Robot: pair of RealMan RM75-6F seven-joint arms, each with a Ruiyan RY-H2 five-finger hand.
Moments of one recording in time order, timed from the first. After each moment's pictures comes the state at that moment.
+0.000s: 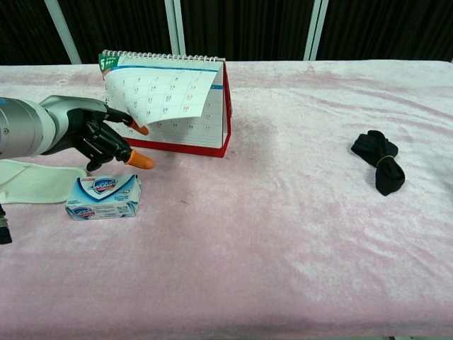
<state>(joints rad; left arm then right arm) -0.80 -1.50 -0.33 -1.88 0.27 1.10 0.34 0.06 -1.08 0.07 -1.61 -1.50 1.46 0.28</state>
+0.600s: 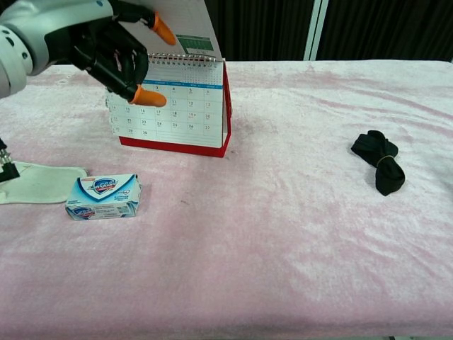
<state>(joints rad) -0.73 -1.47 -0.21 -1.97 1.01 1.29 0.41 0.06 -1.08 0.07 -1.61 -1.49 1.46 0.28</state>
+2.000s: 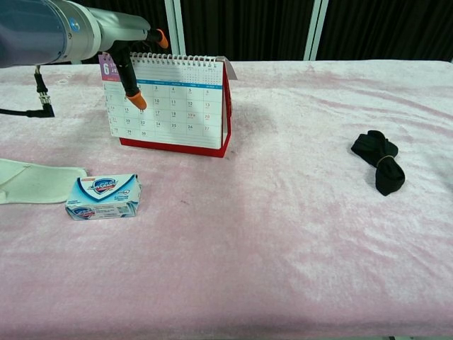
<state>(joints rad) -1.11 -1.49 -0.33 -1.58 0.28 1.06 0.99 0.07 -1.08 0.07 -1.63 -1.47 1.43 0.28</state>
